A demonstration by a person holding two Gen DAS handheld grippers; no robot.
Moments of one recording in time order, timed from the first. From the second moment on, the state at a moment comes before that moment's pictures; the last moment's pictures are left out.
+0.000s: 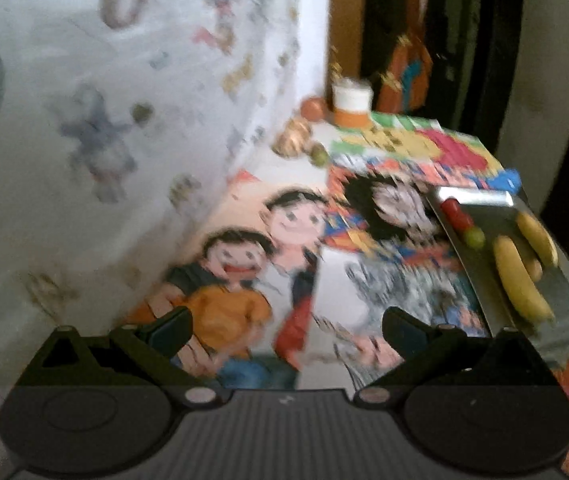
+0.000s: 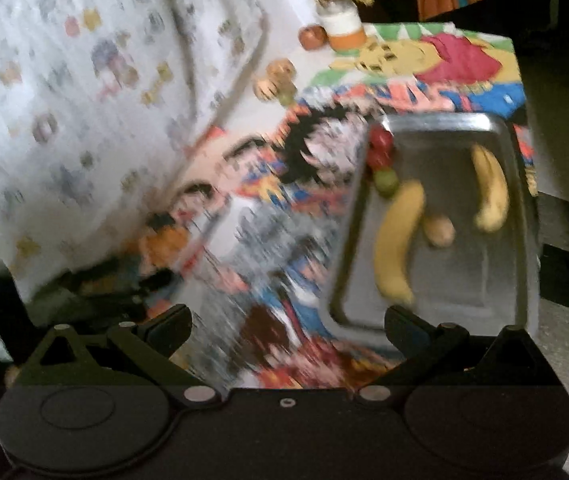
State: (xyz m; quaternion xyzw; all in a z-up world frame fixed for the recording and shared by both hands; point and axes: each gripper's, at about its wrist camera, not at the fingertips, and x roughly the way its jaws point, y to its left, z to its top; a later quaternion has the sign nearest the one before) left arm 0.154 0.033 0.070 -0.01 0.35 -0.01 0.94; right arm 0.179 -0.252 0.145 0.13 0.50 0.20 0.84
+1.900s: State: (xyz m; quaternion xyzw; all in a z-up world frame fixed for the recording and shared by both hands) left arm 0.411 -0.024 0.028 0.06 0.27 0.01 0.96; right arm 0.590 -0.190 0.067 0.12 0.42 0.26 0.86
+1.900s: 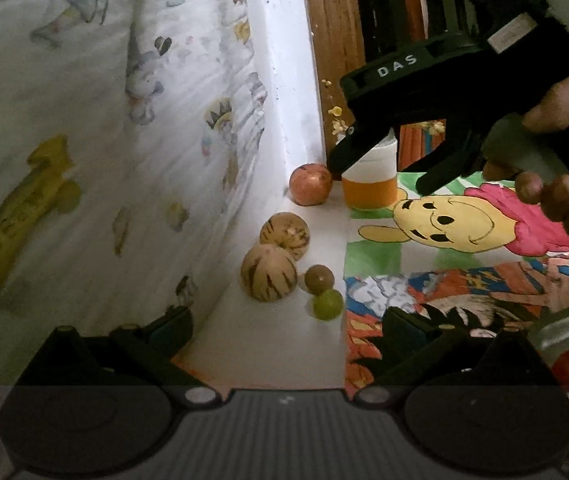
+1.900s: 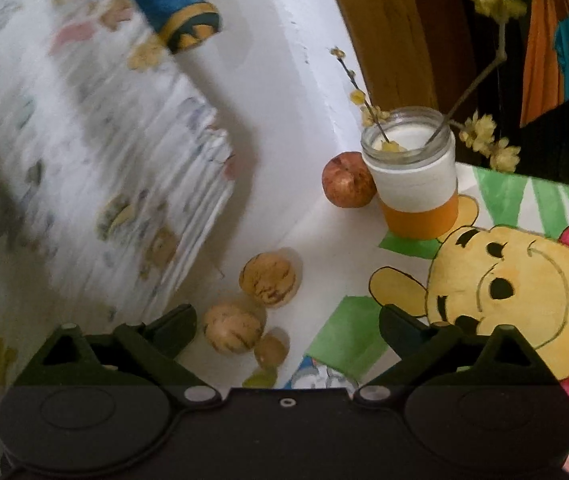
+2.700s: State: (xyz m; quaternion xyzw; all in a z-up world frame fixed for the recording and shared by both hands) left arm 0.450 -0.013 0.012 0.03 0.25 0.02 0.97; right arm 0.669 -0.161 0.021 0.20 0.46 0.28 0.82
